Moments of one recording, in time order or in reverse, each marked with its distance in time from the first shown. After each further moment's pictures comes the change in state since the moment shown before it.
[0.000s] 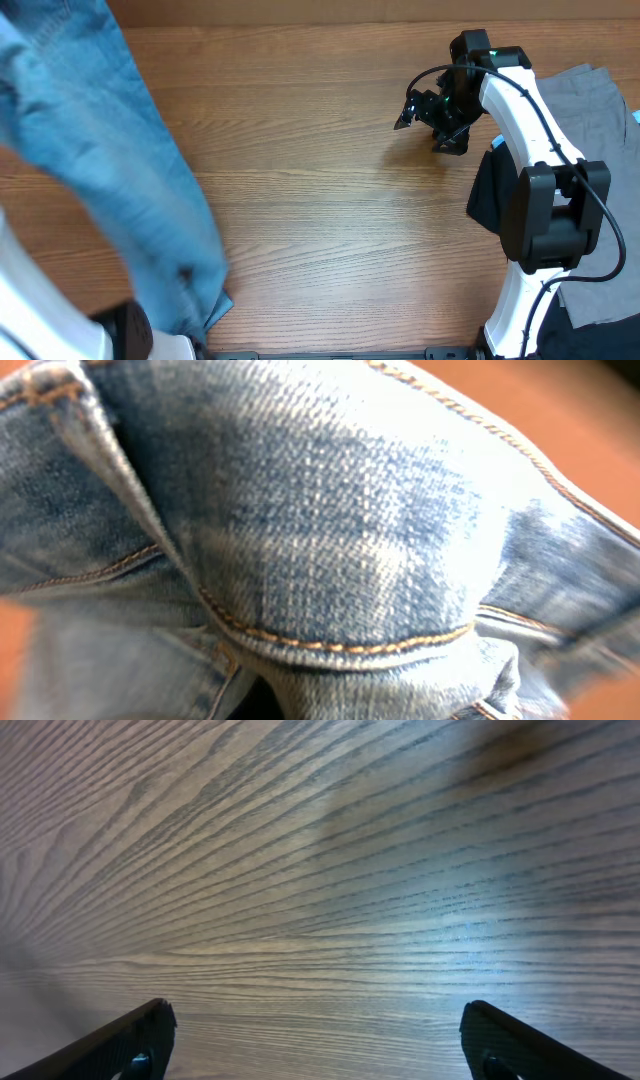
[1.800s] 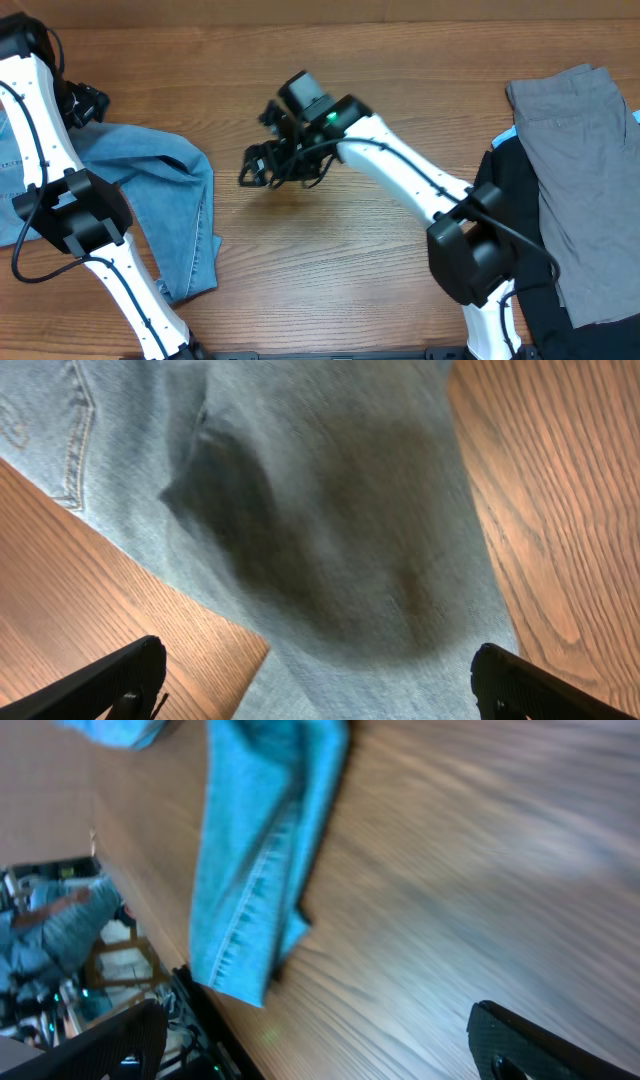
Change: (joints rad) left arm 0.071 0.784 -0.002 -0.609 -0.046 -0.096; right arm 0.616 0.016 -0.004 0.372 -0.270 -0.062
